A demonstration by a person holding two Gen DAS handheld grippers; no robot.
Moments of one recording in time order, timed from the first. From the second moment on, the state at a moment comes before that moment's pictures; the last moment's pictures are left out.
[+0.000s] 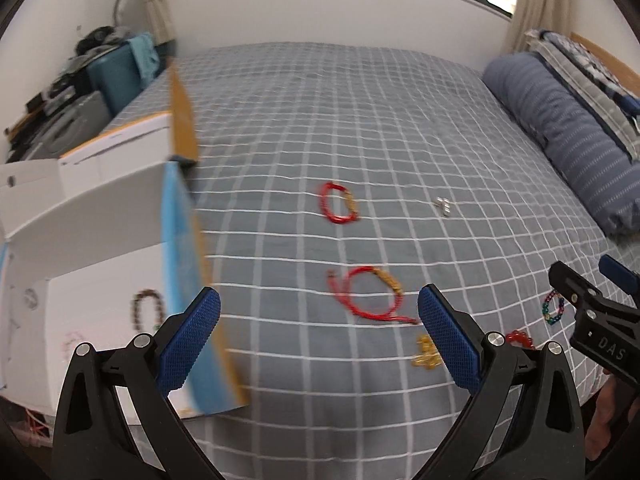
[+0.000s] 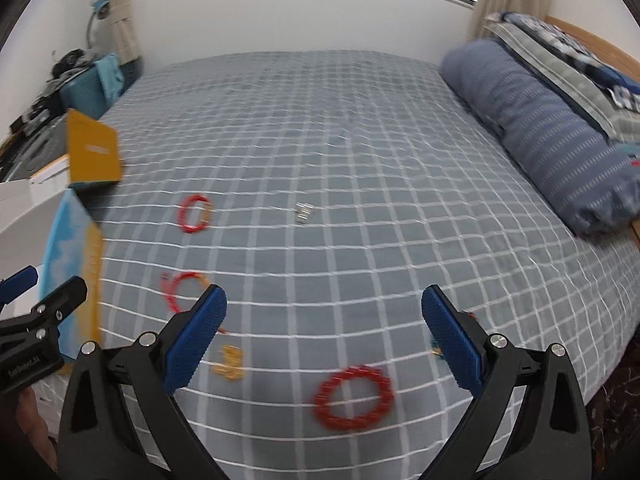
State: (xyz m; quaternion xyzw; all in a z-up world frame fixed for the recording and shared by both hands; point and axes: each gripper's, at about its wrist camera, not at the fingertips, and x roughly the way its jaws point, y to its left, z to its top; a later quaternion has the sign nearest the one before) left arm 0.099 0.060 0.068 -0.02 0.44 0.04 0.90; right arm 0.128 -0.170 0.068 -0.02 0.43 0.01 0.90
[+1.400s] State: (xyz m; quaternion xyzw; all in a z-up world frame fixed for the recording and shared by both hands) left arm 0.200 0.004 -0.060 -0.01 0.54 0.01 0.84; right arm 0.183 -0.286 -0.071 0.01 0.56 -0.02 0.83
